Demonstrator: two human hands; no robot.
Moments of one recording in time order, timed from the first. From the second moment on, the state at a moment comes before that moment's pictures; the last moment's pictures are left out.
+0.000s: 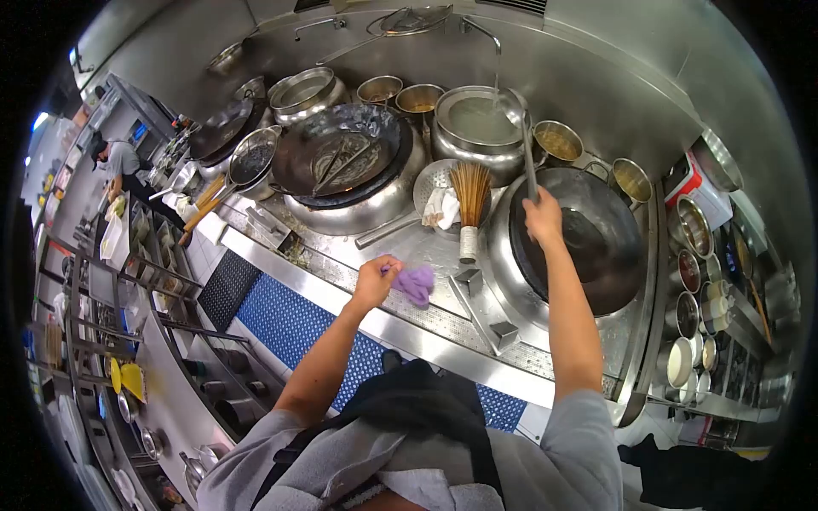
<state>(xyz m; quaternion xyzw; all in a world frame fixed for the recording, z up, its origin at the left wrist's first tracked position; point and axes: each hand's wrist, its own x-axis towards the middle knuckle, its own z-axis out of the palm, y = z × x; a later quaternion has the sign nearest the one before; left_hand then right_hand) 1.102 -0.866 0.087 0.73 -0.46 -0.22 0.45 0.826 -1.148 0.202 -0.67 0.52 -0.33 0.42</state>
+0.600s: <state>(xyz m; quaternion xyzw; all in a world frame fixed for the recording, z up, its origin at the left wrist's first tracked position) 1.128 -1.009 0.030 0.72 -0.29 -0.35 0.53 0.810 -0.995 0.267 -0.29 0.27 -0.30 0.87</state>
